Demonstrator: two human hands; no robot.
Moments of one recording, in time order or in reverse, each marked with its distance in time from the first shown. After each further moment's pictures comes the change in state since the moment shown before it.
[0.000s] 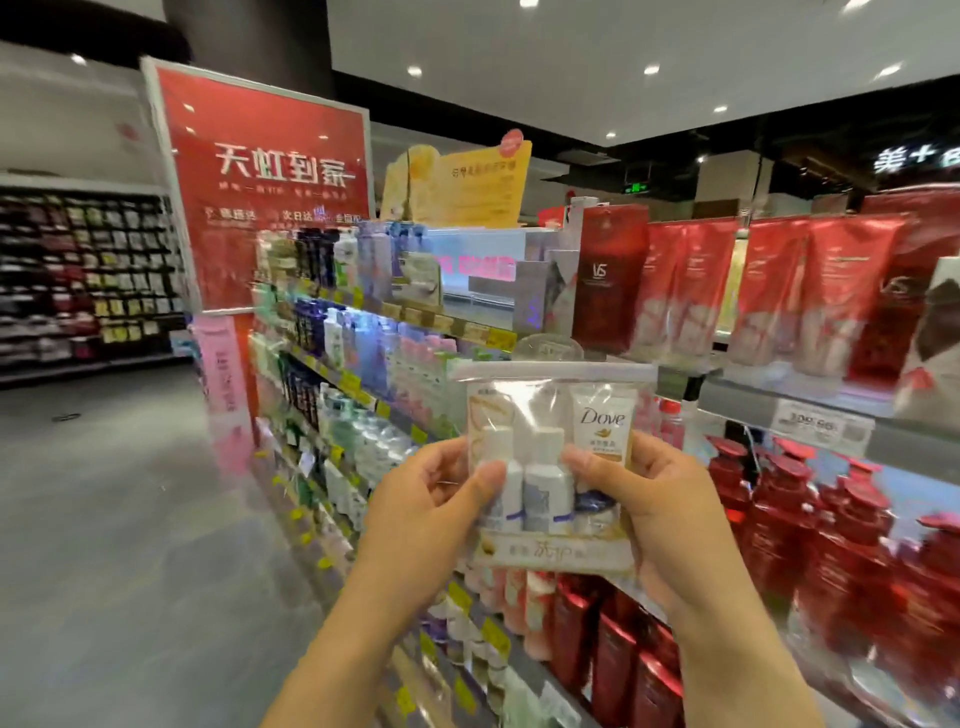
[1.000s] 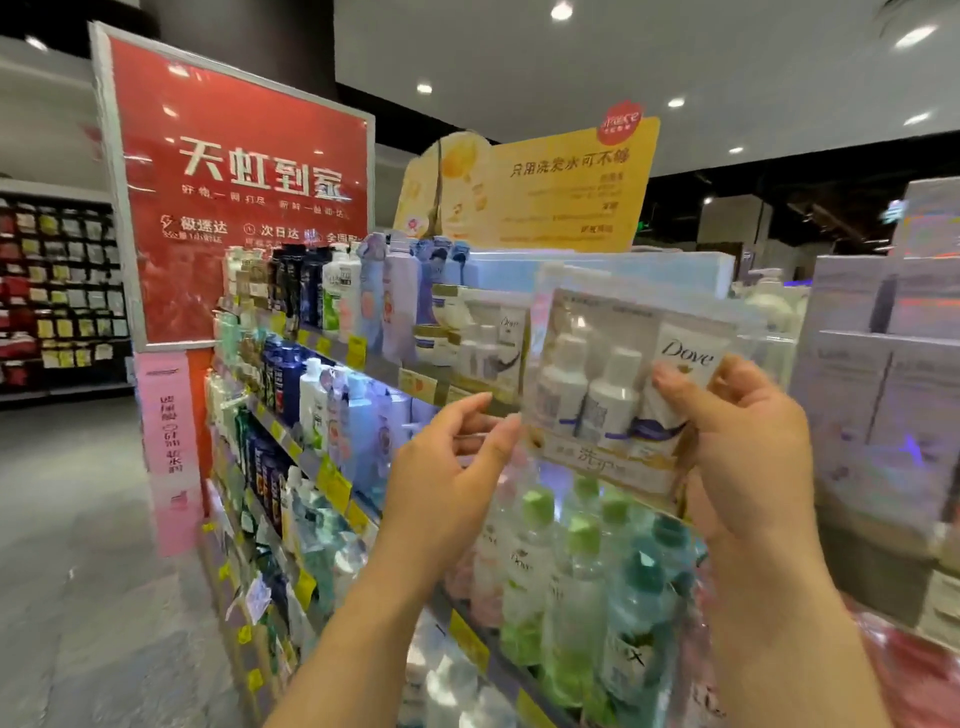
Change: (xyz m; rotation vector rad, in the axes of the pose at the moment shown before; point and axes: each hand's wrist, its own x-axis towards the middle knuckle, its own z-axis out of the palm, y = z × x) left_hand 0.494 -0.248 -0.121 0.100 0.125 0.190; right_hand 0.495 0.163 0.135 0.041 0.296 -0.294
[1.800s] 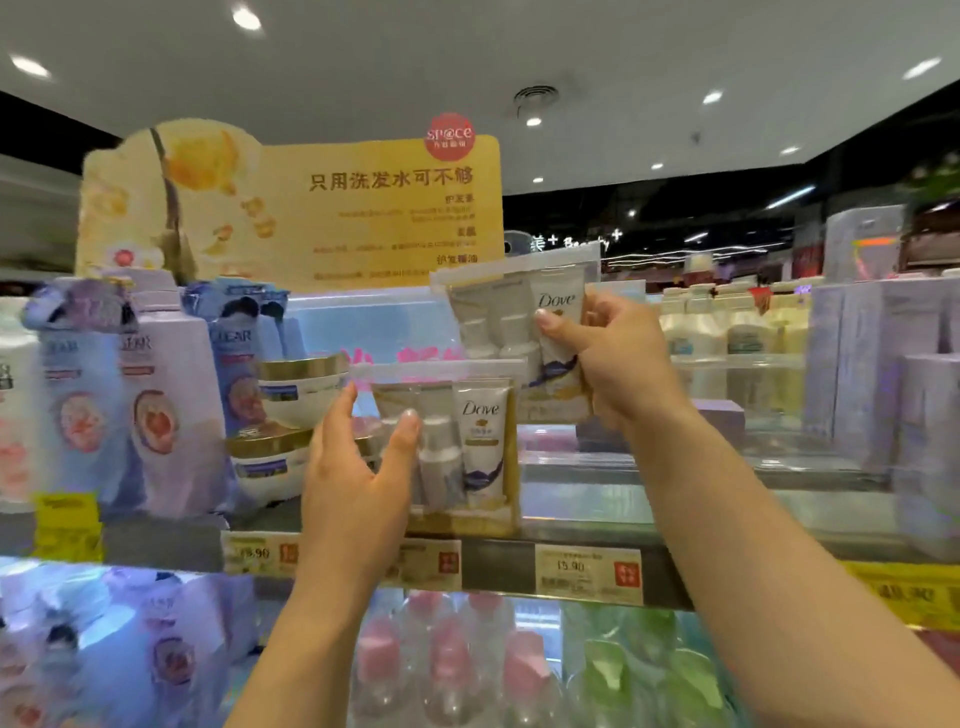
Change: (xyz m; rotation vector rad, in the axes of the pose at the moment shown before) left_hand 0.250 -0.156 0.019 -0.179 -0.226 0.116; right_hand 0.183 0.083 0.116 -0.529 0.309 -0.192
